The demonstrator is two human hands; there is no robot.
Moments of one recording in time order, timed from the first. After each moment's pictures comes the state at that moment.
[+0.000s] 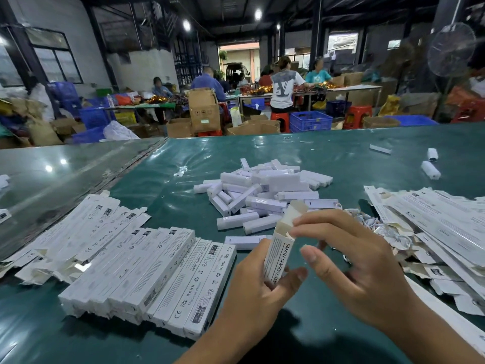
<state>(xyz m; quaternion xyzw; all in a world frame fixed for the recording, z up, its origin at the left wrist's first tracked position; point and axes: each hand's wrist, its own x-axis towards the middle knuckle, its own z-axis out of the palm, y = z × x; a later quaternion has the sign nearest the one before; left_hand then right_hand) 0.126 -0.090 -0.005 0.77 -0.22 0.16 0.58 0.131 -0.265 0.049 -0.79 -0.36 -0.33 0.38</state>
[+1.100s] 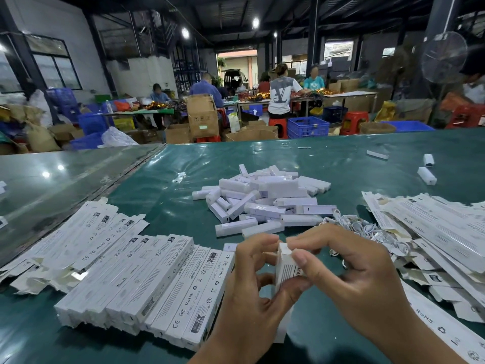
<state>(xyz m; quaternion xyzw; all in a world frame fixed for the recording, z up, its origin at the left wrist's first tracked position) 0.118 -0.092 0.000 0.68 -0.27 0.27 0.62 0.125 -0.254 0.044 -0.75 -0.30 -0.30 0.51</state>
